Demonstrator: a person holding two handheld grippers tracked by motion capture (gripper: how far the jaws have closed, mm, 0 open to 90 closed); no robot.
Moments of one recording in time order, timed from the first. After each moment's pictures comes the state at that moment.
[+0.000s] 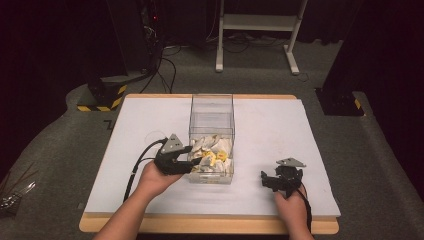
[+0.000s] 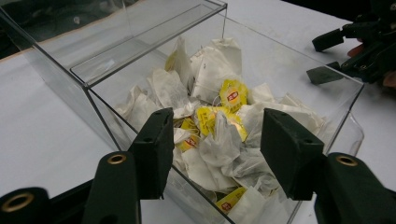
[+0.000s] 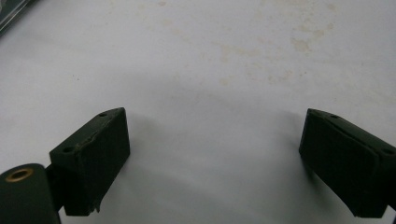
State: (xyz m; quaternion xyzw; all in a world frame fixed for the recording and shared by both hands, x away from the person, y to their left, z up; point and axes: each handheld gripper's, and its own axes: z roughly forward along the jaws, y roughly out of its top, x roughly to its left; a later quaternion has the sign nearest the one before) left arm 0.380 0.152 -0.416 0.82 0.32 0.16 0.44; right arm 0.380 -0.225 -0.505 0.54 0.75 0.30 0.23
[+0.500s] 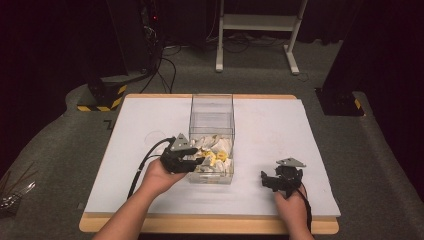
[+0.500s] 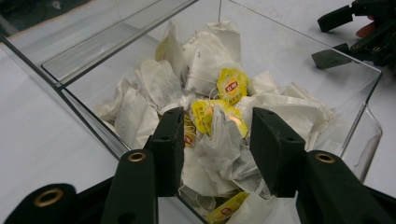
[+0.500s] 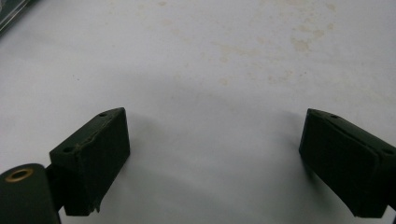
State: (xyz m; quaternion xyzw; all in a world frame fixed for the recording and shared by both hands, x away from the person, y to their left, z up) left arm 0.390 0.138 -0.419 0.85 0.31 0.15 0.40; right arm 0.380 -0.225 -0.505 0.54 0.75 0.30 0.23
